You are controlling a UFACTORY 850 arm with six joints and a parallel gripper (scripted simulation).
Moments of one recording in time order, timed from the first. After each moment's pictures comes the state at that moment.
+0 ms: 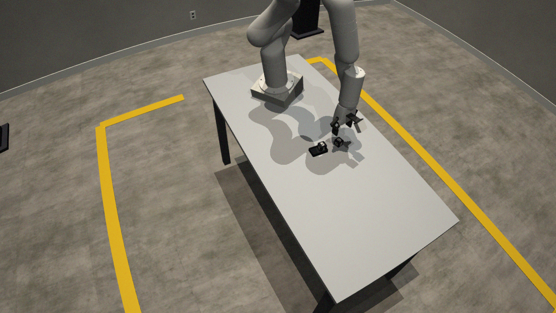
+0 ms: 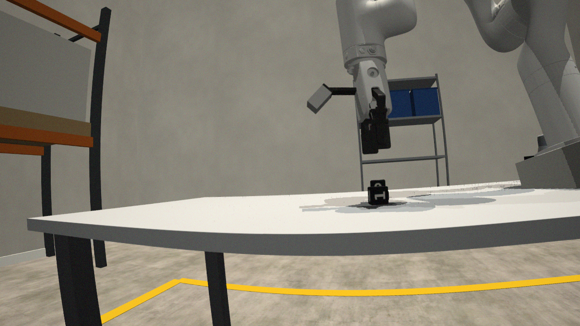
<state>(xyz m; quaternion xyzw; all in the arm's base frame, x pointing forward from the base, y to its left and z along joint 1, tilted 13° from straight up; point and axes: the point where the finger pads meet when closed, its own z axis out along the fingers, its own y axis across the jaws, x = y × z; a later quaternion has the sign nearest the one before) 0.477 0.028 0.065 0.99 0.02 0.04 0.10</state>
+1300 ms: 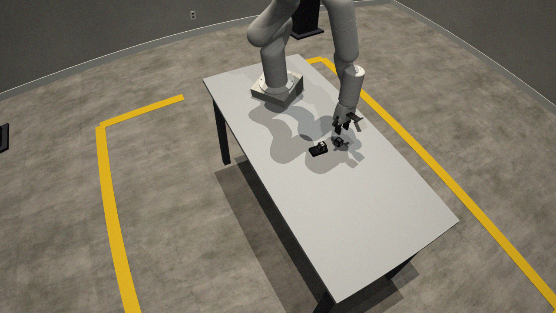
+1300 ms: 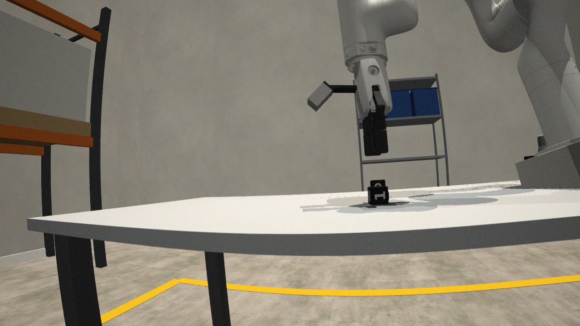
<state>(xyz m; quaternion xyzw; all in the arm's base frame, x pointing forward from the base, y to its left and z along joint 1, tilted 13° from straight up) 0.476 0.028 0.069 0.99 0.02 0.04 0.11</state>
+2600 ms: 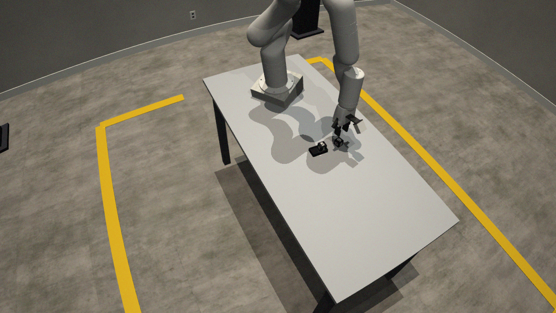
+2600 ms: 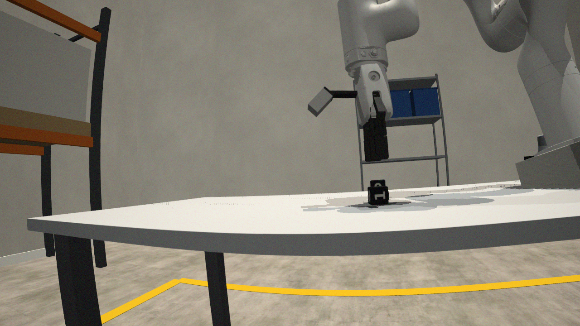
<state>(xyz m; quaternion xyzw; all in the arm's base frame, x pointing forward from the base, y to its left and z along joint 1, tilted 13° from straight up) 0.477 0.026 0.059 0.99 0.02 0.04 0.11</state>
